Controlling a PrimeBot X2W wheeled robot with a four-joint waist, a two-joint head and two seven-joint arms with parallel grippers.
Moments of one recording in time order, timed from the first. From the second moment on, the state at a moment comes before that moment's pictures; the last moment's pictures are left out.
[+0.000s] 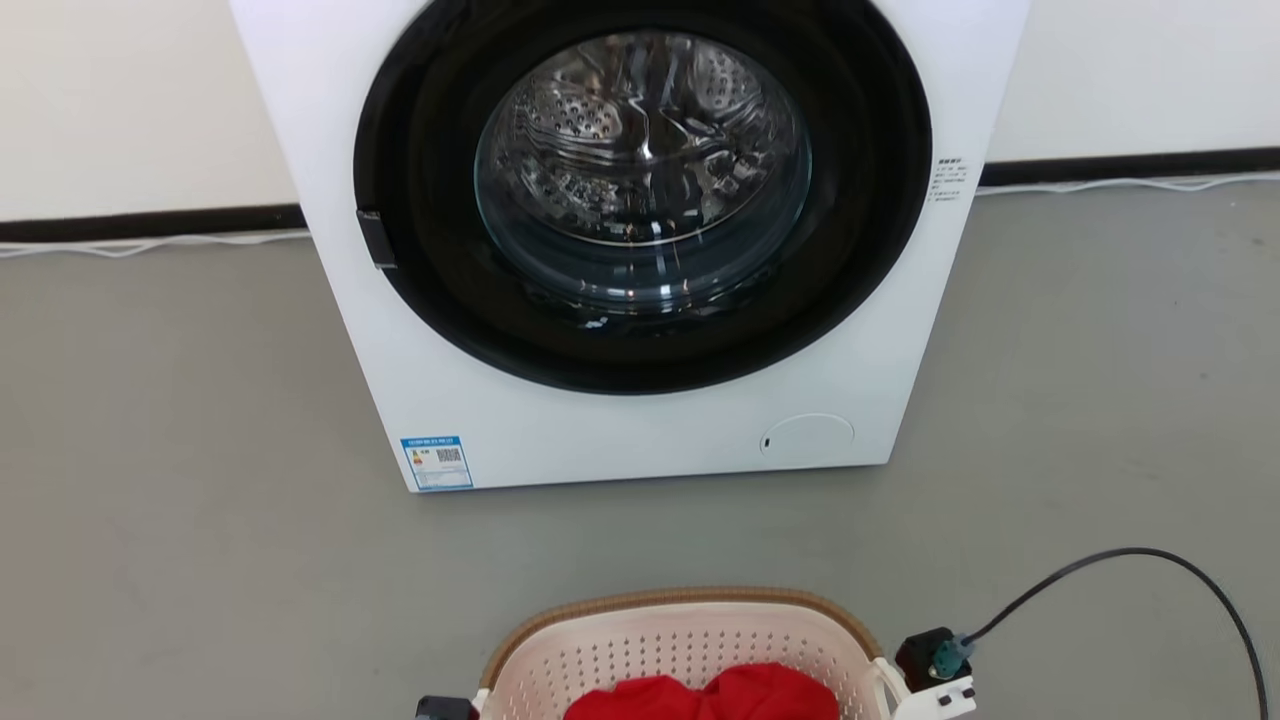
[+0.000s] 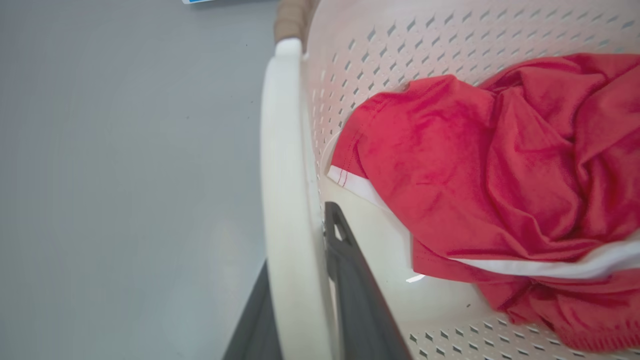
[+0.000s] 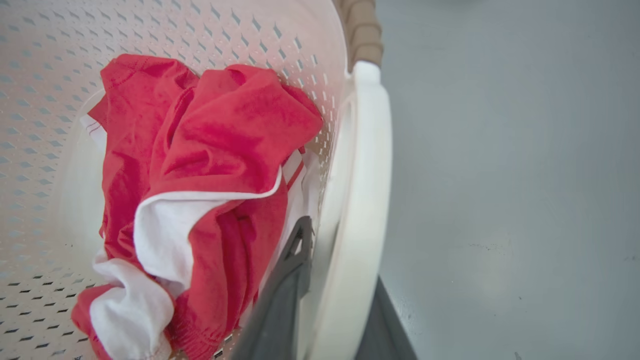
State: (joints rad) left arm -0.34 0.05 -0.98 1.19 -0.92 0.08 -0.13; right arm -0.43 -0.07 0.73 1.22 0.59 0.12 0.15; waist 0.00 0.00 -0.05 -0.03
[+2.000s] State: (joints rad) left arm -0.35 0.06 -1.15 1.21 -1.12 0.06 -0.17; right arm -0.46 -0.07 0.90 1.24 0.74 0.11 0.17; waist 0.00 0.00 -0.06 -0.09
